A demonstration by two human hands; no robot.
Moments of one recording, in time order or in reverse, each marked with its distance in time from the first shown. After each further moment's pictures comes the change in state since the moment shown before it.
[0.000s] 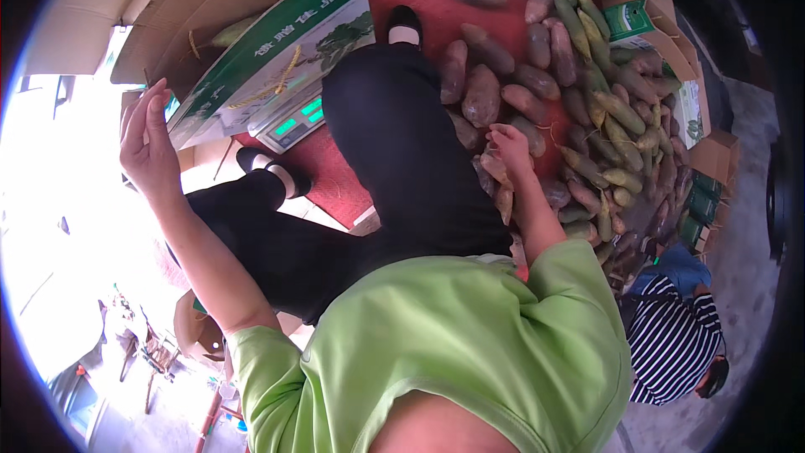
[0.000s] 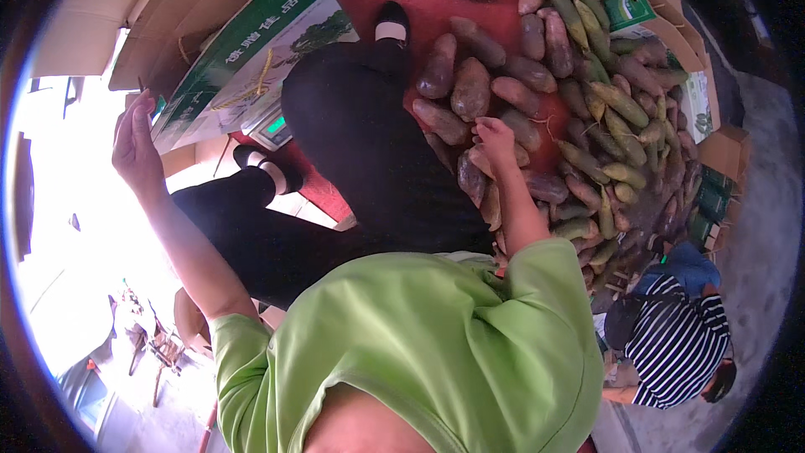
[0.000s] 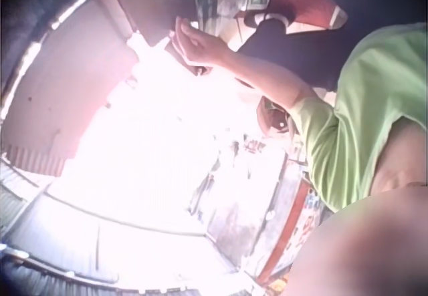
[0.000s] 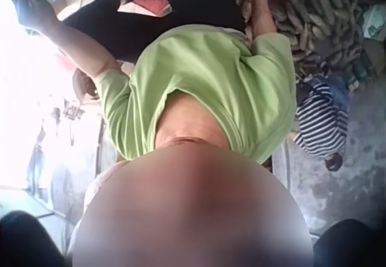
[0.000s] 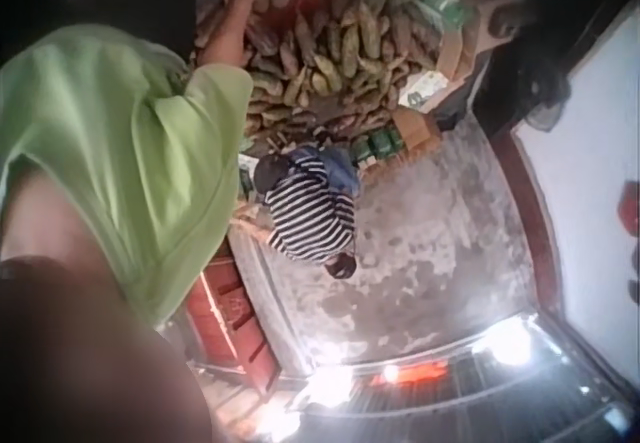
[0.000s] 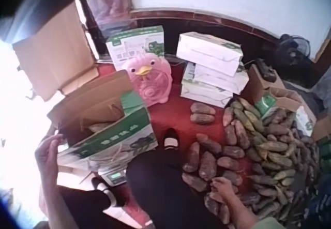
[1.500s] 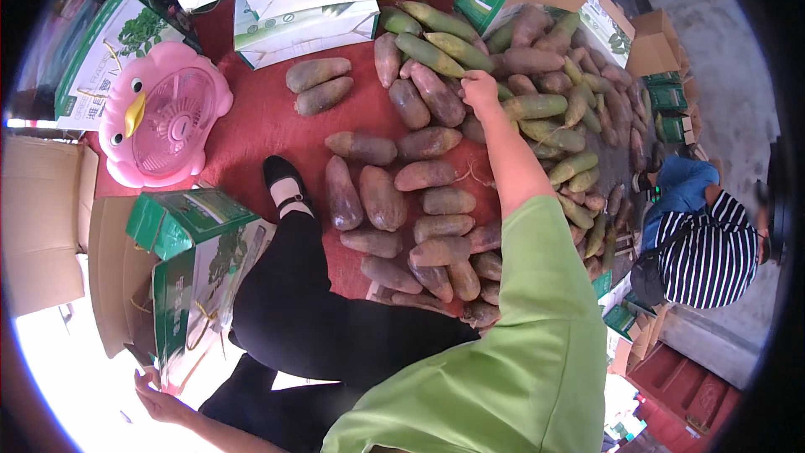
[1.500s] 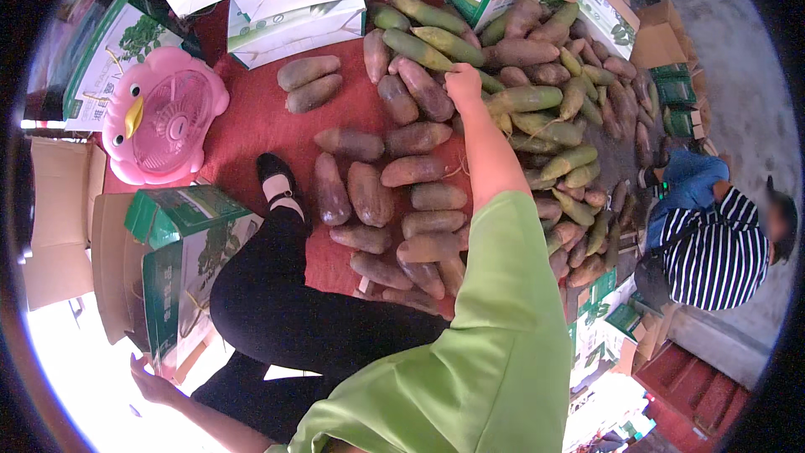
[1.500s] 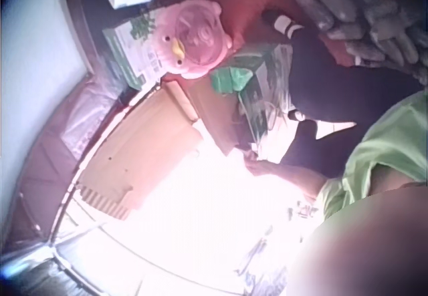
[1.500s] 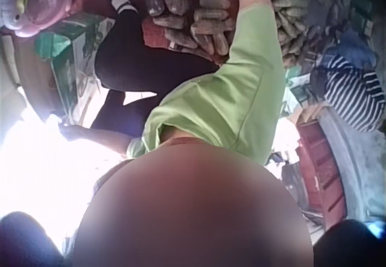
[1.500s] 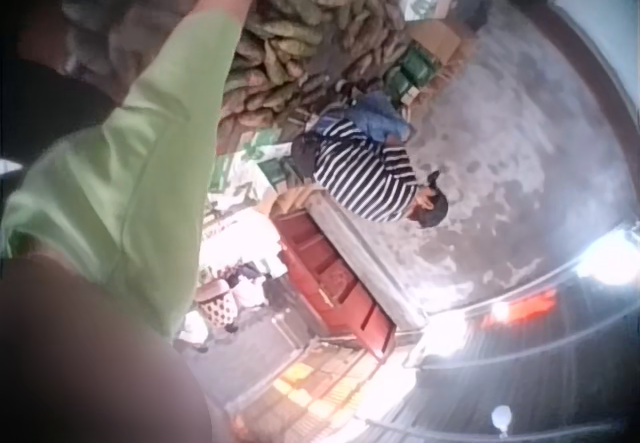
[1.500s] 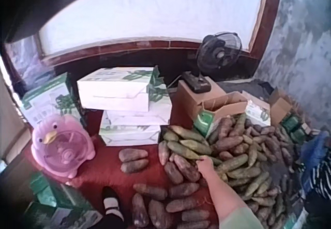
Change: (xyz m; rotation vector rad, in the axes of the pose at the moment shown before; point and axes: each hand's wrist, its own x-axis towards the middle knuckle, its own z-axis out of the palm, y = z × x) left_hand 0.007 -0.013 0.008 0.512 0.175 -0.291; right_hand 0.210 -0.140 -0.190 -0.007 0.601 -0.257
